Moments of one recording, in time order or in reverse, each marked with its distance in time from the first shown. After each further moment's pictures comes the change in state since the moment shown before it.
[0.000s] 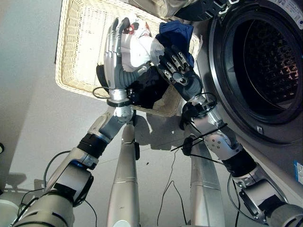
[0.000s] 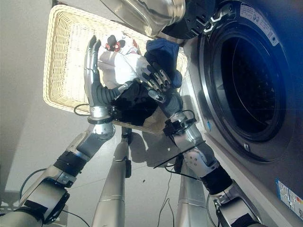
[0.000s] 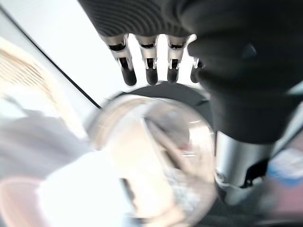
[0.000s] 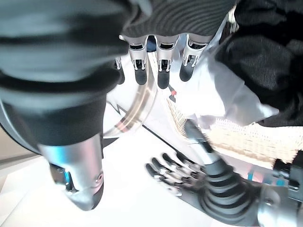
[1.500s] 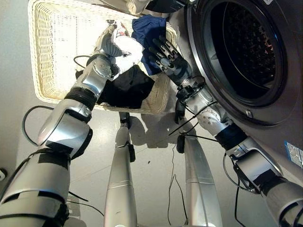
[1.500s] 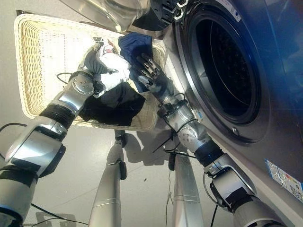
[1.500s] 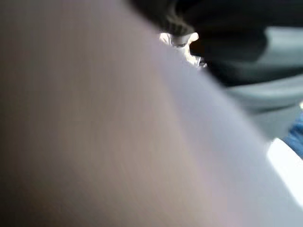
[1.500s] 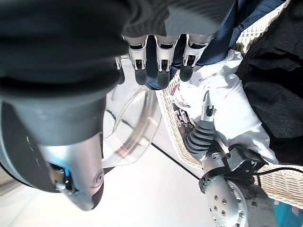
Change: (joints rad) left arm -0.552 0.093 -0.182 0.677 -0.471 0.260 -0.849; right arm -0.296 -0.007 0.113 0.336 0.110 -0.017 0.104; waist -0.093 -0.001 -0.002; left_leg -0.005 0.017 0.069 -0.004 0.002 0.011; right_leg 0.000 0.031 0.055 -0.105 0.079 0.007
